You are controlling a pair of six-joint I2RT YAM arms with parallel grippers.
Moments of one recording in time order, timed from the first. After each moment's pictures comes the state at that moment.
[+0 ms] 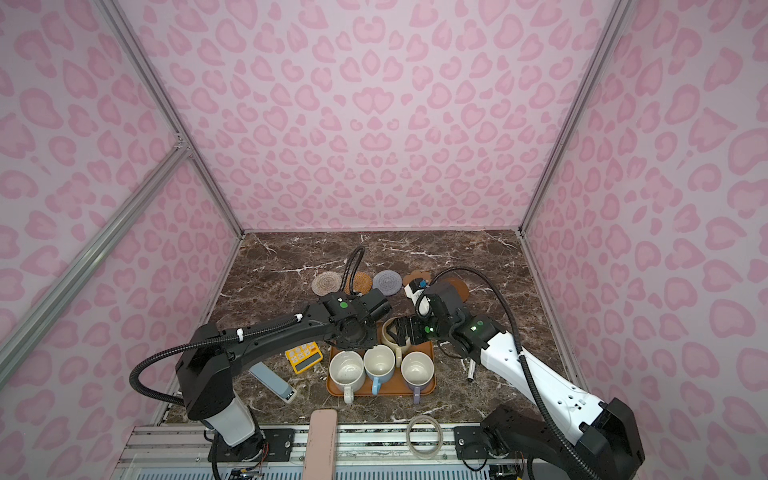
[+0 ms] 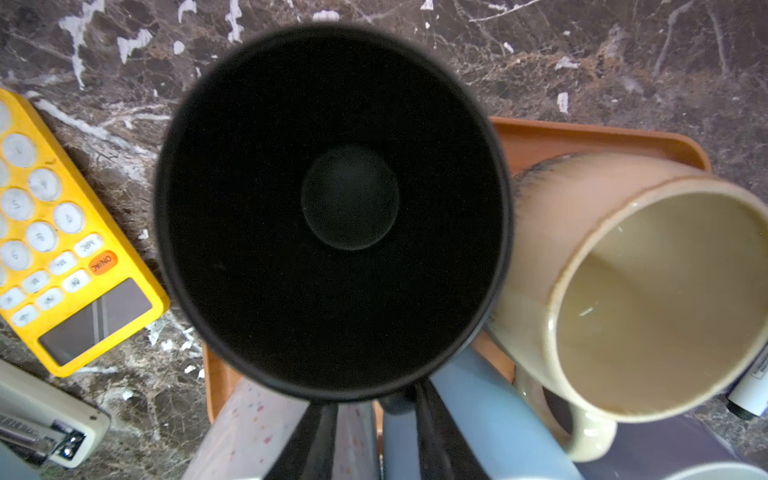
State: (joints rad) left arm -0.96 1.72 1.36 -1.01 -0.16 -1.02; right arm 0.62 1.12 0.86 -0.53 -0.29 0.40
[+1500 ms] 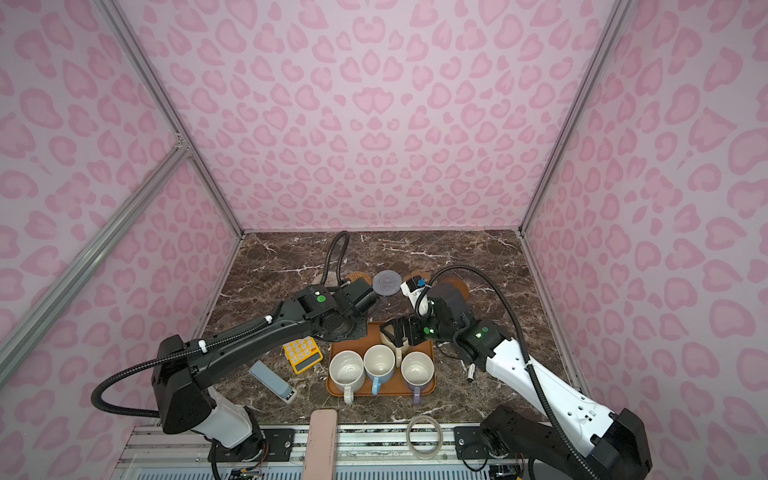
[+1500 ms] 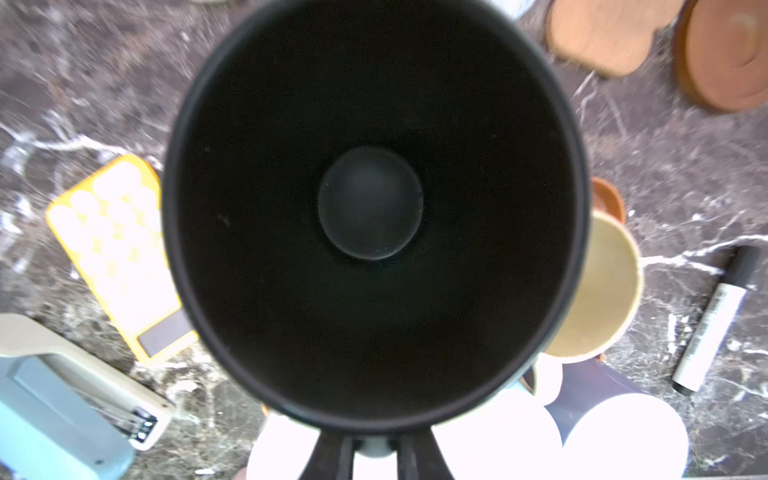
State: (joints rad) left arm -0.93 1.57 1.41 -1.11 -0.24 -0.96; right arm 0.66 1.06 0.85 -0.42 -0.34 0.40
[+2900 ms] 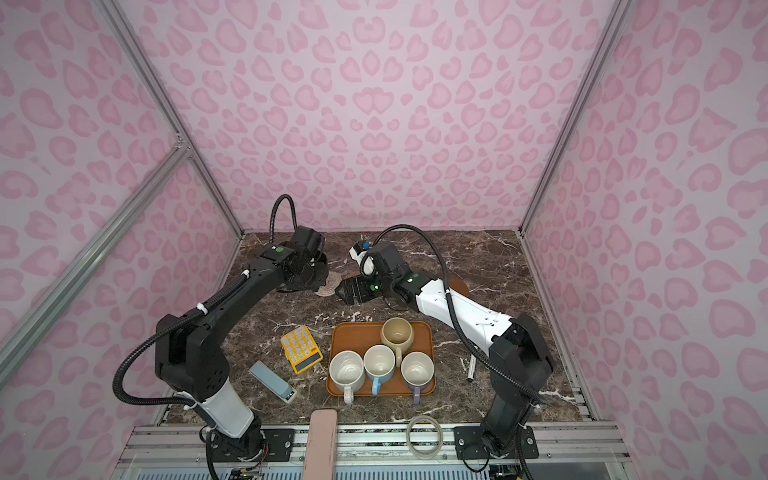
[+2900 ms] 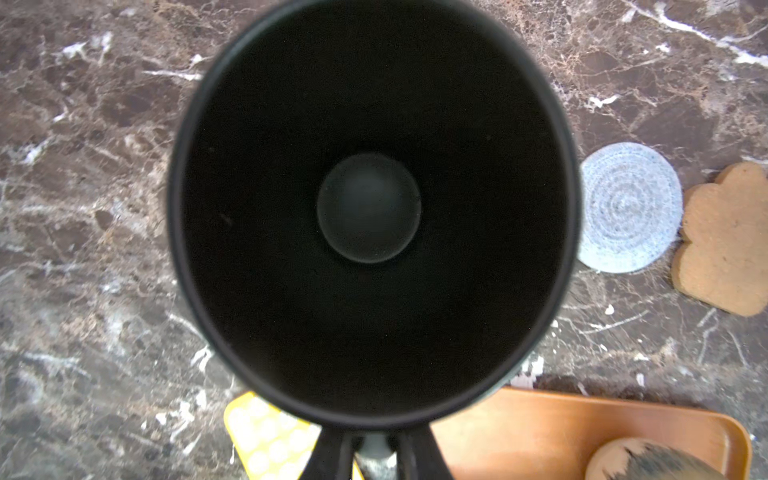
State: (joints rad) left arm -0.39 1.74 1.54 -0.95 -0.17 -0.47; right arm 0.72 1.71 1.40 -0.35 -0.30 0.35
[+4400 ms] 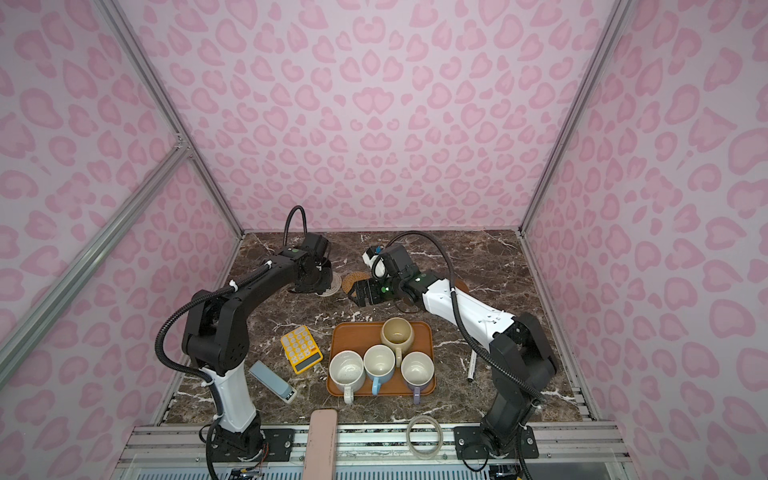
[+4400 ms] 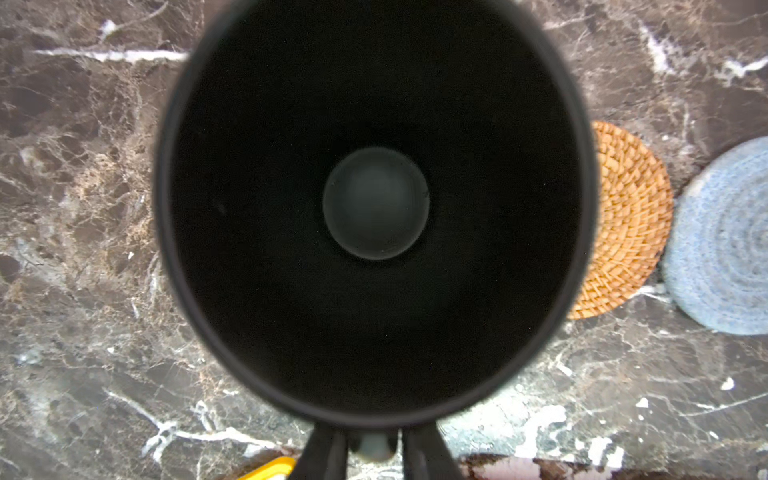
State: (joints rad) left arm -0.35 1.92 1.52 -0.83 -0.15 -0.42; right arm 0.66 1.69 1.33 -0.39 -0.34 0.37
